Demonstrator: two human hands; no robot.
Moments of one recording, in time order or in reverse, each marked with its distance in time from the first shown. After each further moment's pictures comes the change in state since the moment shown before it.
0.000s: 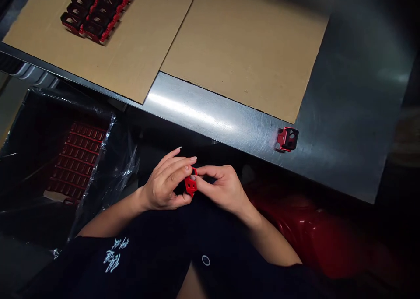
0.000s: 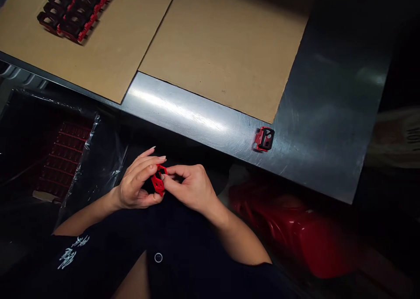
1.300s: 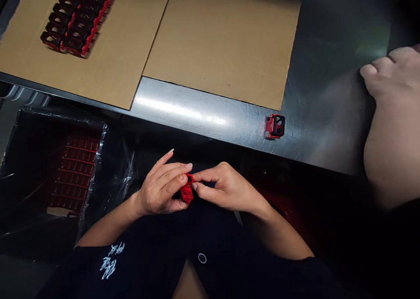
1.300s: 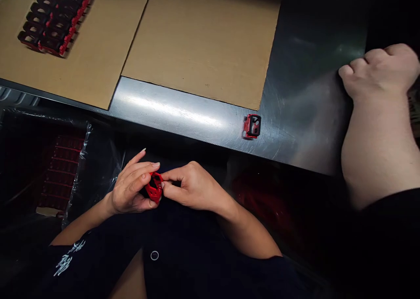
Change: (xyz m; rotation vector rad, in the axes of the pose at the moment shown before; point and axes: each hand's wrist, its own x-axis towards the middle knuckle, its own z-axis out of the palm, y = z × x) left_hand 0.005 0.006 -0.007 0.053 -0.092 0.097; right_hand -0.010 -0.011 -0.028 -0.125 -0.262 -0.143
